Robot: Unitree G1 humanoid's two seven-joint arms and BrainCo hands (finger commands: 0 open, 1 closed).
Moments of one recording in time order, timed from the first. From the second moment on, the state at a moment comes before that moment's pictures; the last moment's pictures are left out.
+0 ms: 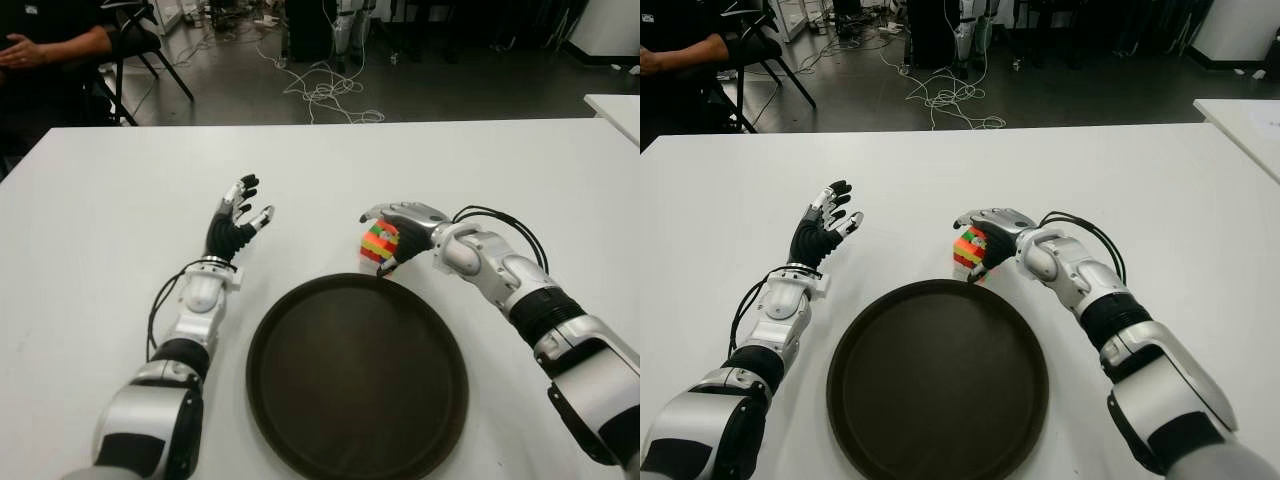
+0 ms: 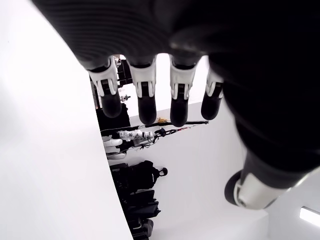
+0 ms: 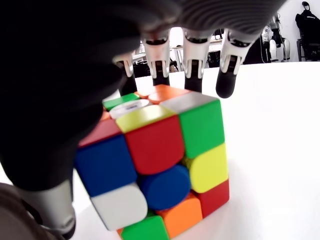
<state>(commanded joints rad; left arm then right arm) -0.63 0.07 0.06 1.19 0.08 -0.71 0.02 -0.72 -0.34 0.56 0.79 -0.70 -0.28 0.15</state>
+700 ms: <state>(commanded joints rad) -0.63 0.07 0.06 1.18 0.08 -0.72 0.01 -0.73 -0.36 0.59 0.81 -0.76 -0.34 0.01</state>
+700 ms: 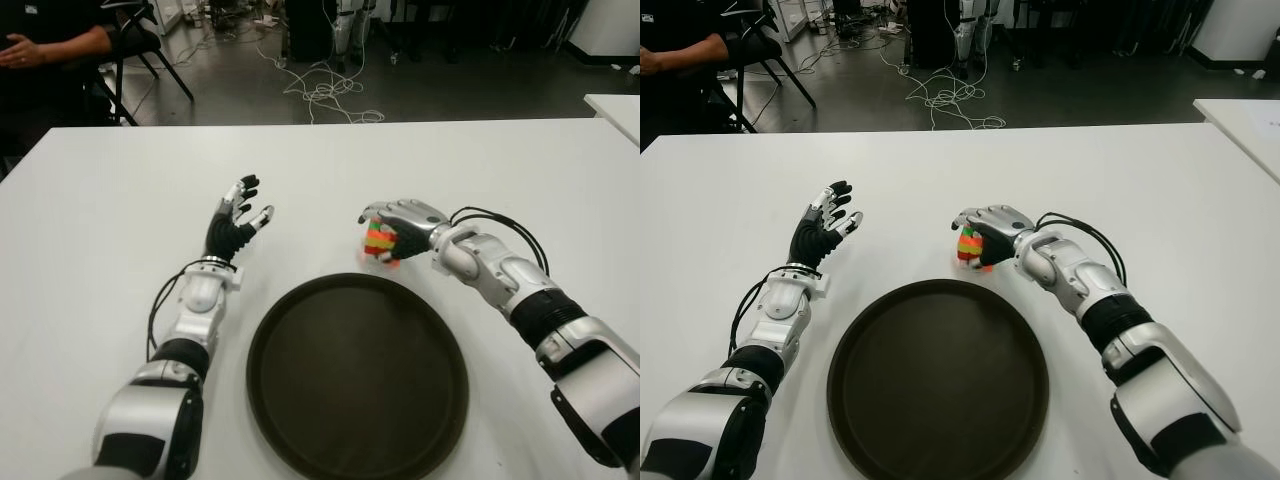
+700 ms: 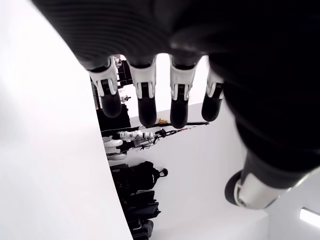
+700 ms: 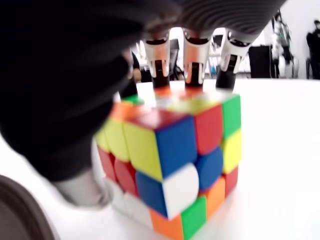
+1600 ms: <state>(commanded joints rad) -0.62 0.08 0.04 1.18 0.10 -0.71 0.02 -0.73 -0.37 0.58 0.81 -0.78 -0.33 -0.07</state>
